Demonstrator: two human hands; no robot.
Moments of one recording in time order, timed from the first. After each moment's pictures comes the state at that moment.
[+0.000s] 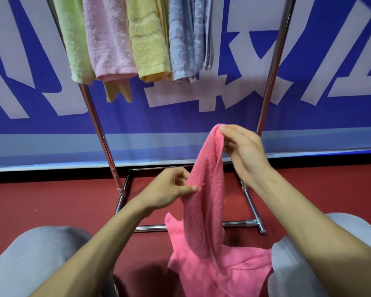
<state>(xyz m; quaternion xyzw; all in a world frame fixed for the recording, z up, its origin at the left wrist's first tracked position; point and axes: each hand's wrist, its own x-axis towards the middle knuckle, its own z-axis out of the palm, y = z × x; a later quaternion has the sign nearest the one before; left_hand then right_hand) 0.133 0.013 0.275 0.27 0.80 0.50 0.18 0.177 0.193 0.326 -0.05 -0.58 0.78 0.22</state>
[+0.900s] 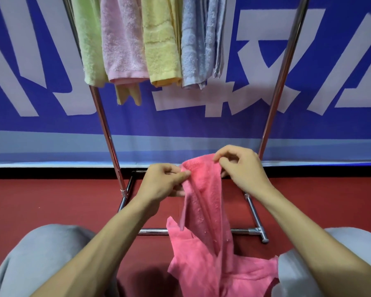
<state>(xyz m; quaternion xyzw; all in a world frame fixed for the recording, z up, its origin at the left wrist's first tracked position) 0.137 0.007 0.293 0.09 0.72 0.67 0.14 0.180 0.192 0.308 -0.02 -0.86 0.46 0.23</state>
